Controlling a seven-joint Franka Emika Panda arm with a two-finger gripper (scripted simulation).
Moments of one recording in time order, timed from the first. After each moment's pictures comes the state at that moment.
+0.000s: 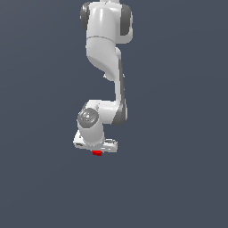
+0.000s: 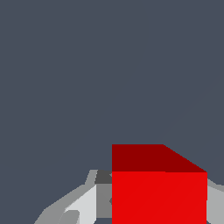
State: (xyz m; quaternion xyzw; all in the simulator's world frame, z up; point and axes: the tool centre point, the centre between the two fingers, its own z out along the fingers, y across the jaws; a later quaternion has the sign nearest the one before) arm 0.076 -0.084 0.020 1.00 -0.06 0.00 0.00
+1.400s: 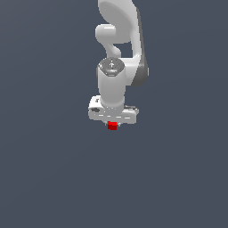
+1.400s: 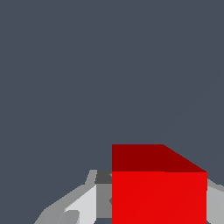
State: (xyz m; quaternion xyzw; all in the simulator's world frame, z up) arm 0.003 -0.006 0.156 1.00 -0.06 0.00 0.00
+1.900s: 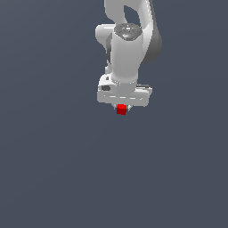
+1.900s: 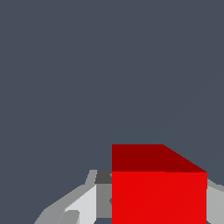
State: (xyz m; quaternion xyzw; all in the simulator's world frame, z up) arm -0.033 0.034 0.227 1.00 -0.06 0.00 0.00
